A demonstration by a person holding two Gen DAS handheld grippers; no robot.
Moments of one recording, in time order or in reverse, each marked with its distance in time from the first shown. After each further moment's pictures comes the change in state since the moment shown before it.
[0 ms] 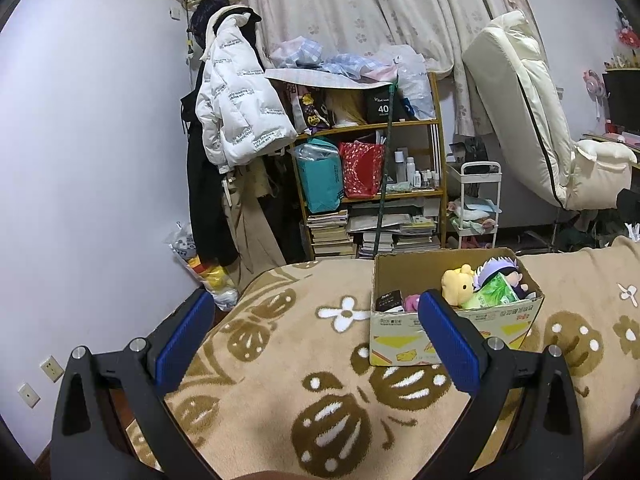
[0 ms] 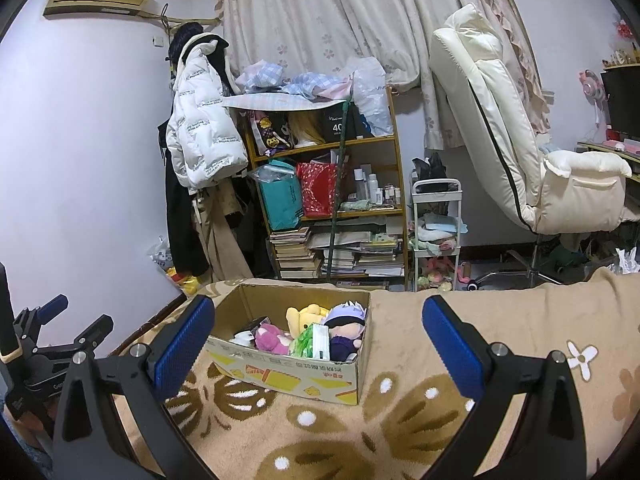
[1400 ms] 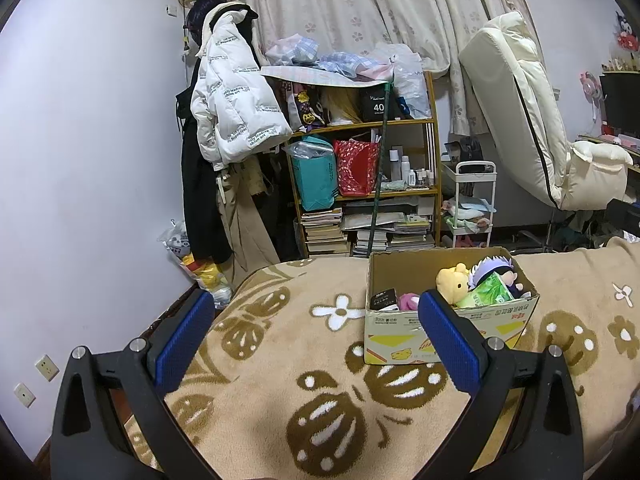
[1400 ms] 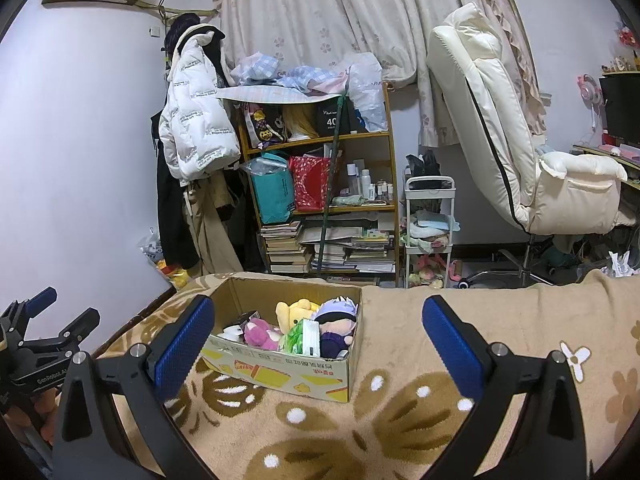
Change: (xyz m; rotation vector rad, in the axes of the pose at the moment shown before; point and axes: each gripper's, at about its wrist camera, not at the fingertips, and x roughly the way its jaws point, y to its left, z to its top) left arm 0.001 -0.002 0.002 0.001 0.008 -0.018; right arm 0.005 -0.004 -0.005 -0.017 0.012 -0.025
